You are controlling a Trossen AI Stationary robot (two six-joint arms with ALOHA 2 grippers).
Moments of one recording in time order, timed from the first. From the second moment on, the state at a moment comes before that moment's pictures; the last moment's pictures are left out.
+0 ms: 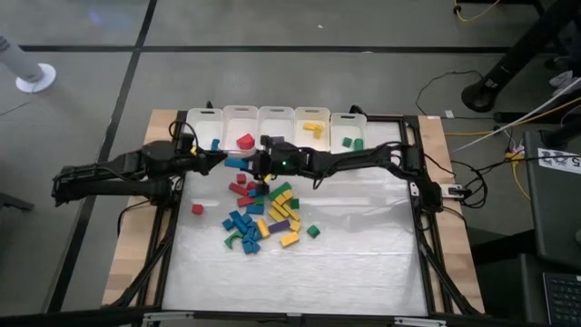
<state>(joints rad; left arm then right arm) 0.15 0.40 0.50 -0.40 -0.31 -0.88 -0.09 2.13 1.61 0.24 0.05 -0.30</state>
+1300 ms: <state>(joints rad) 0.15 0.59 0.50 -0.30 -0.25 -0.85 -0.08 2.13 1.61 0.31 0.09 -0.30</state>
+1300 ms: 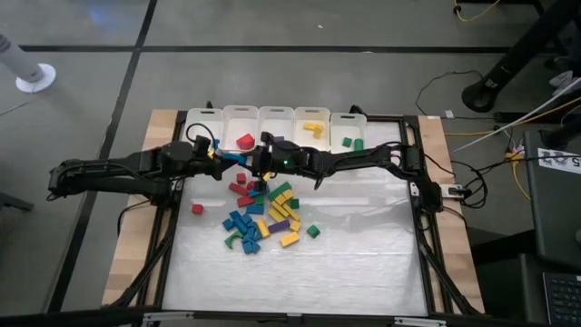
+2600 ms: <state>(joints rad) 0.49 0.59 0.50 -0.60 -0.69 -0.49 -0.08 1.97 1.61 -0.63 -0.03 -0.07</state>
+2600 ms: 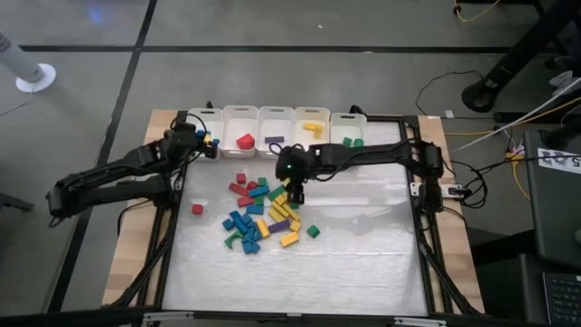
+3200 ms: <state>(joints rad) 0.53 0.70 0.50 -0.61 -0.68 -0.50 -0.08 2.06 1.61 -0.70 -0.07 -0.30</state>
